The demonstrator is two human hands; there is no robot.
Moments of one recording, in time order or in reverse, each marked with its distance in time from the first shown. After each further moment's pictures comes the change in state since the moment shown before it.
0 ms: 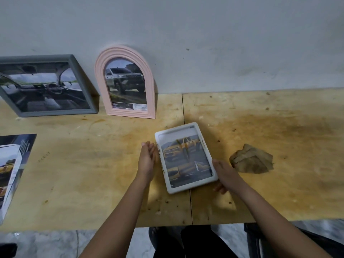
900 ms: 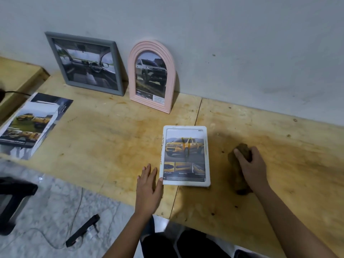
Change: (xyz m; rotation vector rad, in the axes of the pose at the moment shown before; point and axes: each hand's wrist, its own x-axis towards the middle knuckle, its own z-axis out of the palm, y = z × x) left_hand -0.092 -0.113 0.002 0.884 0.304 0.363; right_hand 0.051 0.006 -0.086 -0.117 0.353 -0.526
